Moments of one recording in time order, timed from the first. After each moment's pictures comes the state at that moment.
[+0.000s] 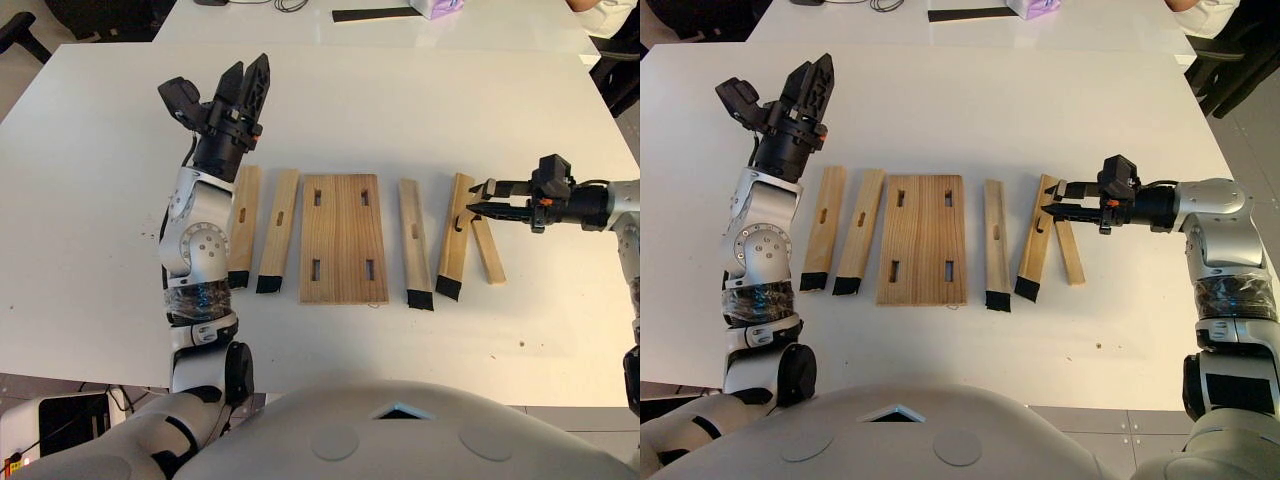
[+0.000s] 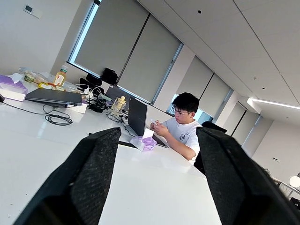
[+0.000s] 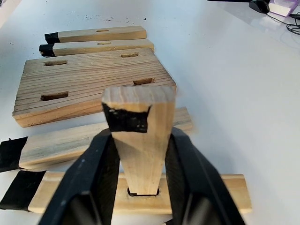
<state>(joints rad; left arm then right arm) -0.31 0.10 0.25 -0.08 -0.71 0.26 -0.37 -0.30 -0.82 0.02 0.37 0.39 0.04 1.43</state>
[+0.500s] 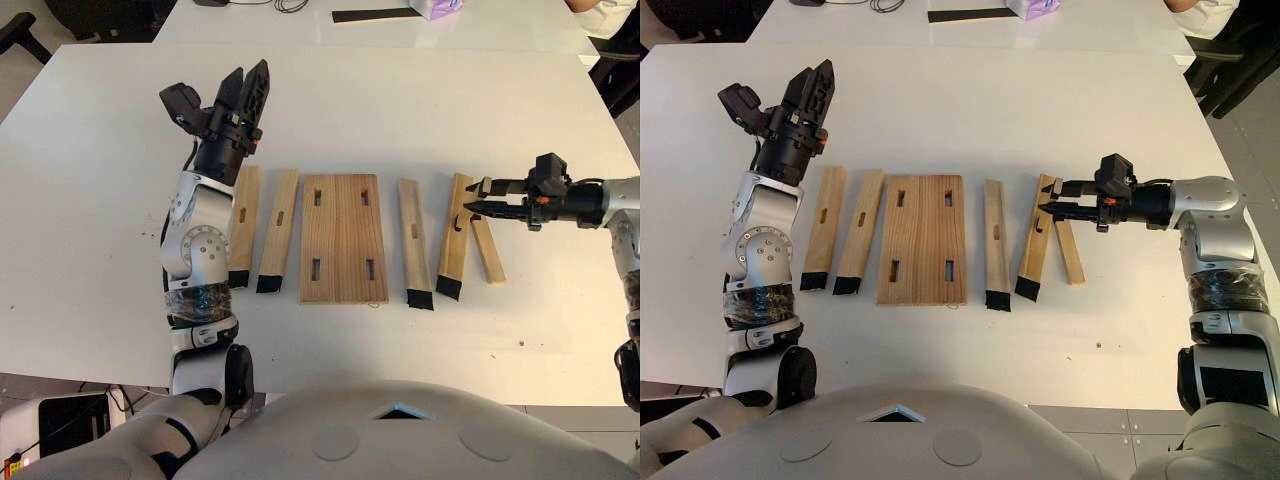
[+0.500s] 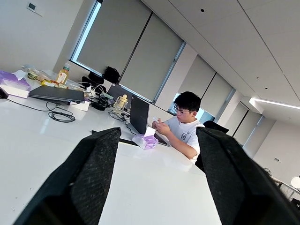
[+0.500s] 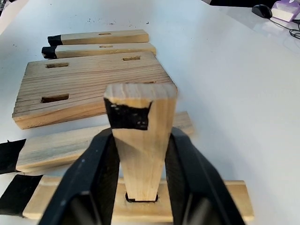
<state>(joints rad) -0.31 0.10 0.25 -0.07 -0.71 0.25 -0.37 -0.32 -0.79 0.05 0.45 0.36 0.00 1.41</state>
